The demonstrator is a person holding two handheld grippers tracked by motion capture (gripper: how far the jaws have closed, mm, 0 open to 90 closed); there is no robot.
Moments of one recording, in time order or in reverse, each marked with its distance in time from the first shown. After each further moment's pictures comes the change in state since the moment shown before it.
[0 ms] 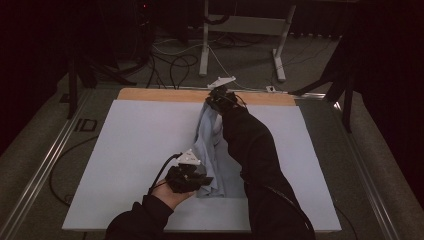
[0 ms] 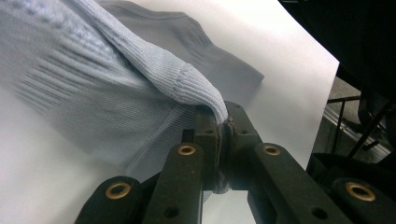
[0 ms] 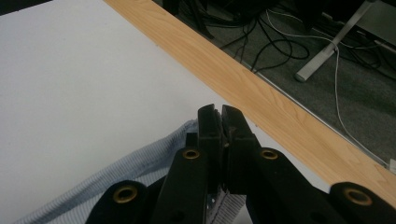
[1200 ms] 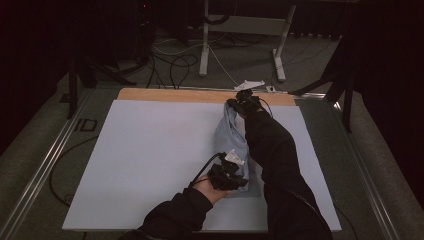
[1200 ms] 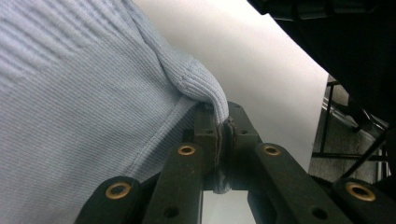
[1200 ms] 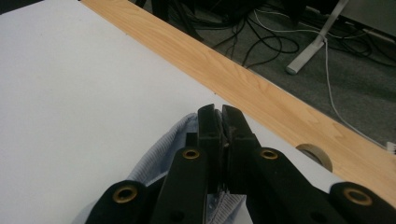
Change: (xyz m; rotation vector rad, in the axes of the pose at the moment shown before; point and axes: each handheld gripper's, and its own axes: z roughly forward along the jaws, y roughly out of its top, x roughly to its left) left arm -0.037 0.048 0.089 0.090 -0.061 0.063; right arm -0.051 -0.046 -0.031 -0.029 -0.003 0.067
